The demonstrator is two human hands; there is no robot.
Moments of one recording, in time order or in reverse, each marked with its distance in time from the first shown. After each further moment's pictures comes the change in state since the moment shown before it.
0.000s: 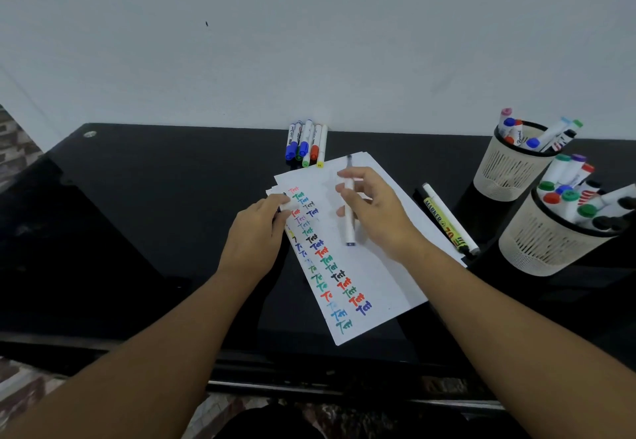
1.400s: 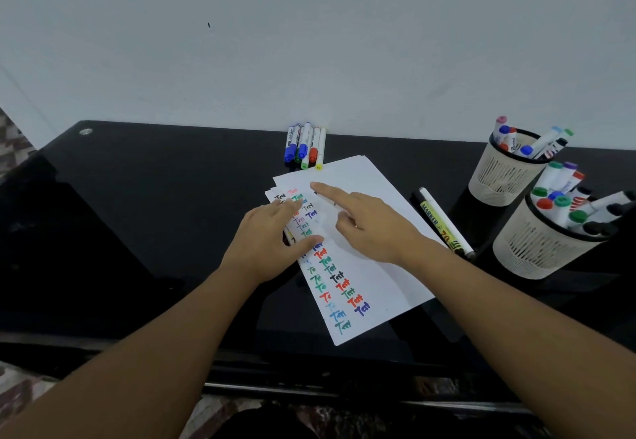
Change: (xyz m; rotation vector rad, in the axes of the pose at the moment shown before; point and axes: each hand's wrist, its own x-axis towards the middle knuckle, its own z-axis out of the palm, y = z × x) left_hand 0.000 0.012 -0.006 0.131 -0.228 0.075; right_hand -0.001 -0.006 -0.008 -0.833 -0.291 -0.235
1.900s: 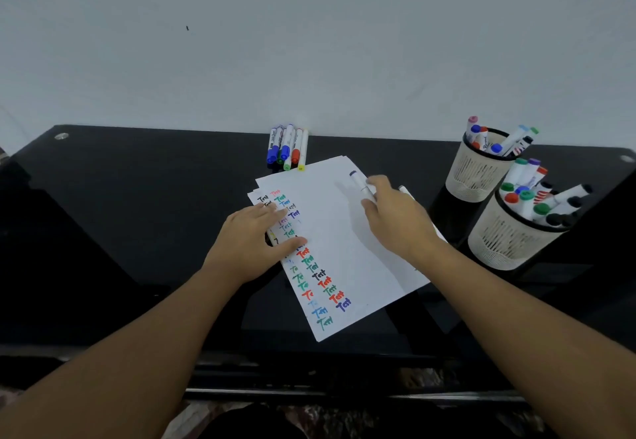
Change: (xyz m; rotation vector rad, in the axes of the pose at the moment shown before) left_hand 0.000 -0.005 0.000 0.036 -0.043 0.007; right_hand -0.025 0.035 -0.016 -0.206 0.230 0.357
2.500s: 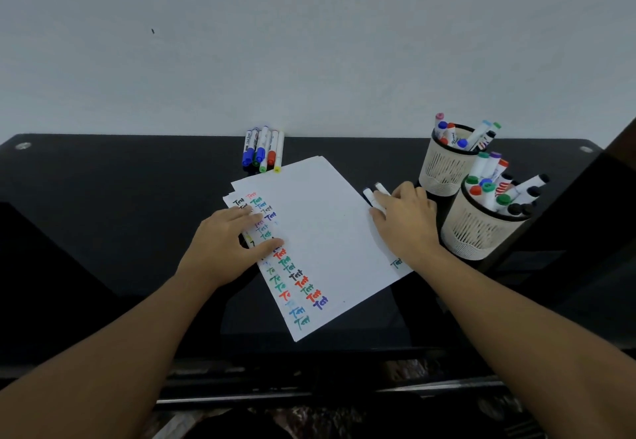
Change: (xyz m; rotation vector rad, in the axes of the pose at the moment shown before) left_hand 0.002 0.003 0.001 -0.044 0.021 -0.009; right_hand -0.014 0.059 0.004 -0.275 0.153 0.139
